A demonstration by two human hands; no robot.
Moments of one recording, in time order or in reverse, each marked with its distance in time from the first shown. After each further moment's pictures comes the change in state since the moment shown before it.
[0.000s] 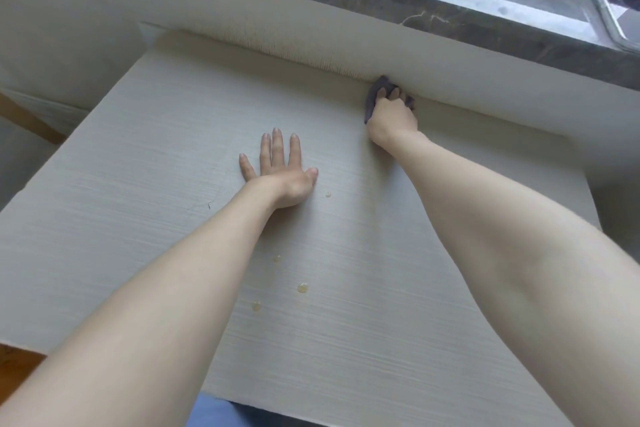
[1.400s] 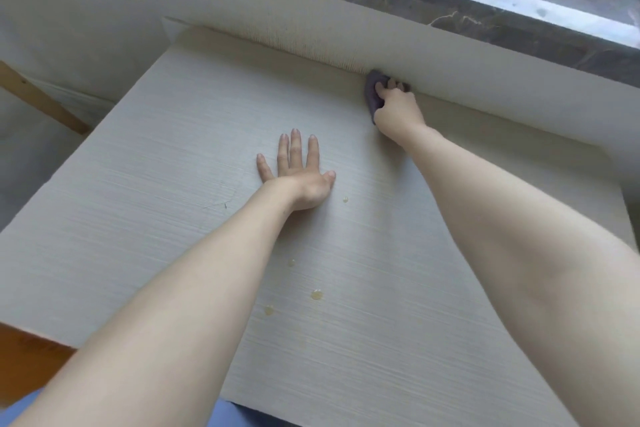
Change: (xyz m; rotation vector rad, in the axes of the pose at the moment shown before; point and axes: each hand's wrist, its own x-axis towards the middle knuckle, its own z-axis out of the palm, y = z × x) left_hand 0.002 0.002 0.000 -0.014 -0.013 -0.012; right_hand 0.015 -0.015 -0.006 0.117 -0.014 -0.194
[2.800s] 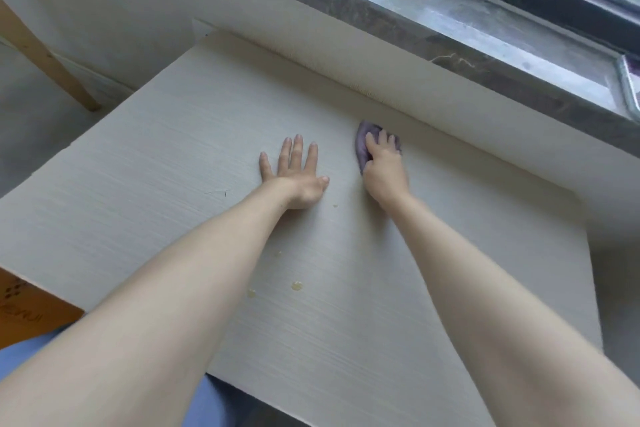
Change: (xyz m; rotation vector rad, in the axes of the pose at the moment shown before) left_hand 0.003 0.000 0.005 0.005 0.053 -0.020; right_hand -0.069 -0.006 0.021 -0.002 0.018 -0.107
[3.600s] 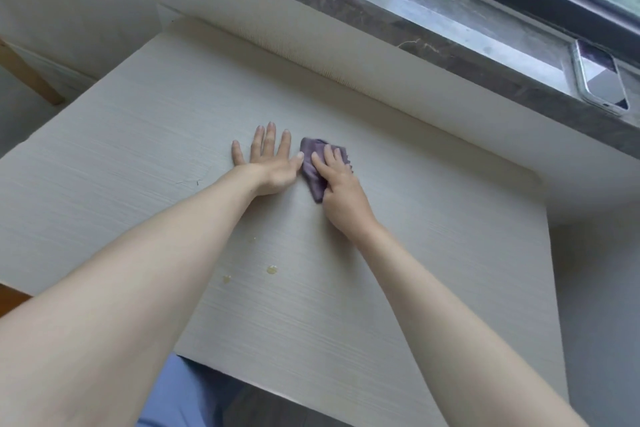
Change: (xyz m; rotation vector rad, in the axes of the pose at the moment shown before) left_hand 0.002 -0.001 0.001 -0.064 0.027 -0.012; right_hand -0.075 -0.026 0.008 0.355 -0.065 -0.084
